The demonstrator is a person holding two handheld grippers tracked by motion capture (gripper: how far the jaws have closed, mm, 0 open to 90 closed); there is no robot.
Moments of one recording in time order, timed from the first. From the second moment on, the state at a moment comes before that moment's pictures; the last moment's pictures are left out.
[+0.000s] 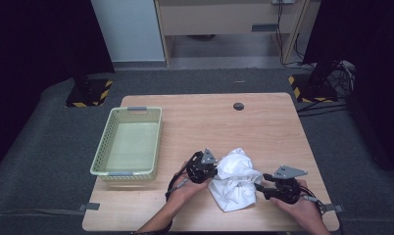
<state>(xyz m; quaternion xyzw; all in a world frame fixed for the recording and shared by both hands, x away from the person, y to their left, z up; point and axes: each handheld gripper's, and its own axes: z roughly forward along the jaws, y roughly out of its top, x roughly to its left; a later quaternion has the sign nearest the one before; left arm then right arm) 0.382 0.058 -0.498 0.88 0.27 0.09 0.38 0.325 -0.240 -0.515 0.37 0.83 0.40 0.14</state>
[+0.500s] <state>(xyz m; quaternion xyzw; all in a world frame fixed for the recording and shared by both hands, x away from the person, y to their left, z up) 0.366 0.055 -0.503 0.91 0.24 0.04 0.34 0.329 -0.227 -0.518 0.35 0.84 0.40 0.13</state>
